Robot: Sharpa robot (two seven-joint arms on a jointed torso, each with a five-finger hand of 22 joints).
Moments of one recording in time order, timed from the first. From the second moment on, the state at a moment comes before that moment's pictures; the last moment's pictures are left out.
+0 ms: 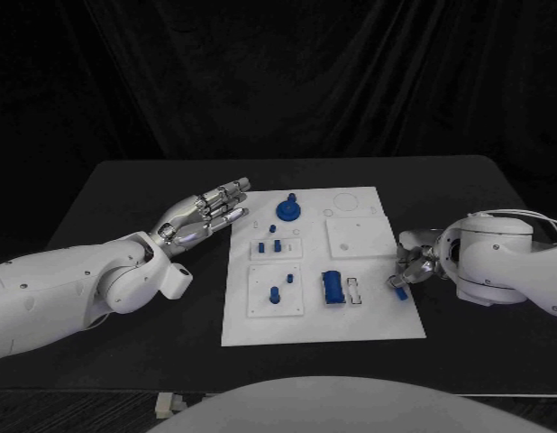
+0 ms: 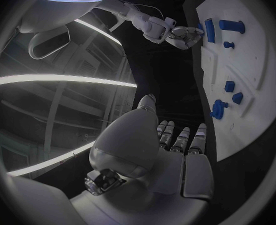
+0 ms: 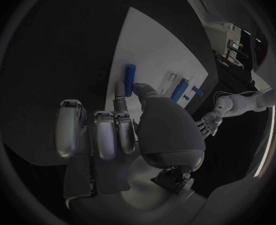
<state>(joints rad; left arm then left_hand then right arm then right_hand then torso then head) 1.09 -0.92 -0.21 1.45 -0.32 0.05 0.68 1.56 0.22 -0.21 0.26 0.48 0.16 0.05 0.02 0.02 0.09 0.03 0.14 0.03 0.01 0.19 0.01 0.01 0.16 0.03 0.29 0.04 0.06 1.21 -1.00 -0.20 1.71 -1.26 0.12 -0.62 1.25 -0.07 0.17 0.12 0.60 1.06 0.05 0.24 0.45 1.46 -0.03 1.57 1.31 1.47 -0.09 1.54 1.31 0.03 1.47 0.02 1.34 1.31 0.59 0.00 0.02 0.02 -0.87</state>
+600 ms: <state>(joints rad) 1.09 -0.92 -0.21 1.45 -0.32 0.05 0.68 1.56 0.22 -0.21 0.27 0.48 0.16 0.06 0.02 0.02 0.09 0.04 0.14 0.03 0.02 0.19 0.01 0.01 0.16 0.03 0.29 0.04 0.06 1.25 -0.98 -0.21 1.73 -0.97 0.08 -0.62 1.23 -0.07 0.19 0.10 0.58 1.05 0.04 0.24 0.46 1.47 -0.04 1.57 1.31 1.47 -0.09 1.54 1.31 0.05 1.47 0.02 1.32 1.31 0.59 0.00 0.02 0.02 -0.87</state>
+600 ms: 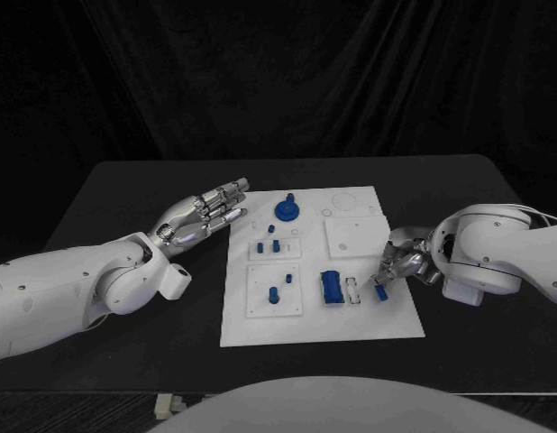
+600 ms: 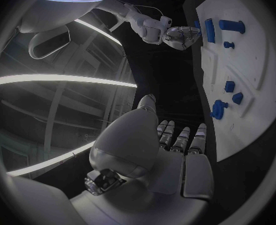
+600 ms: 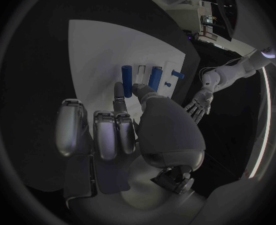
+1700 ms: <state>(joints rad) 1.09 -0.93 -0.21 1.45 -0.32 0.06 0.68 1.56 0.22 -0.21 0.27 0.48 0.16 0.06 0.02 0.02 0.09 0.05 0.14 0.03 0.02 0.19 0.01 0.01 0.16 0.03 0.29 0.04 0.06 1.21 -0.90 -0.21 1.68 -0.84 -0.06 -0.62 1.19 -0.06 0.23 0.07 0.50 1.02 0.06 0.24 0.45 1.46 -0.03 1.57 1.31 1.47 -0.09 1.54 1.31 0.05 1.47 0.02 1.35 1.31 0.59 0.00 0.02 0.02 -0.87</state>
